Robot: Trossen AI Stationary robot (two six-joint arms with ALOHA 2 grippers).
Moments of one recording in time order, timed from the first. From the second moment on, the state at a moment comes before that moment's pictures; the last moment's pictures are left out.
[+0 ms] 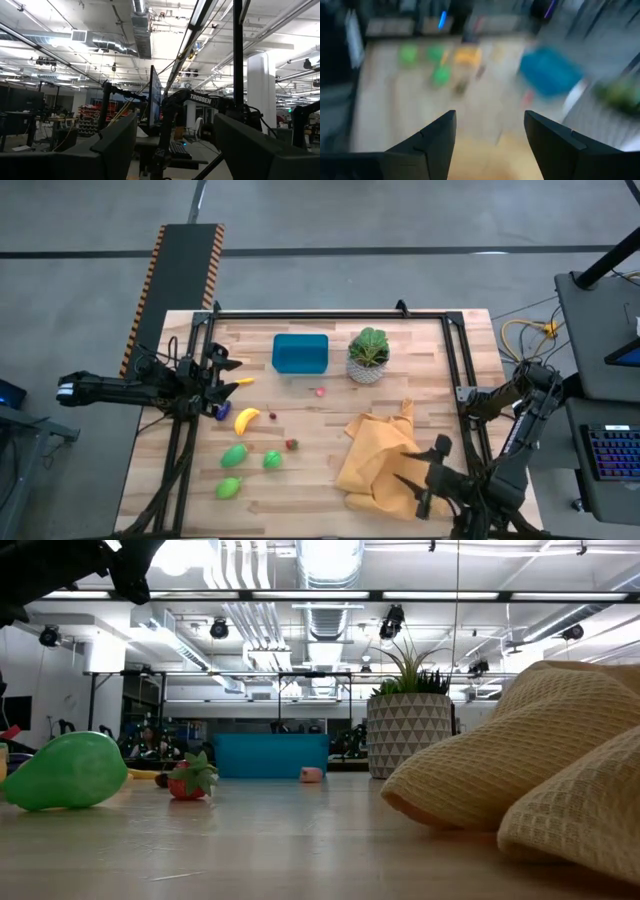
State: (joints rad) left arm 0.01 0.42 0.11 0.78 -0.01 -0.07; right arm 1.04 1.64 1.39 -1.12 1.21 1.22
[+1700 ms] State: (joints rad) left arm 0.01 0.42 0.11 0.70 0.00 0.12; right arm 0.07 1.24 0.69 0.58 0.13 -0.24
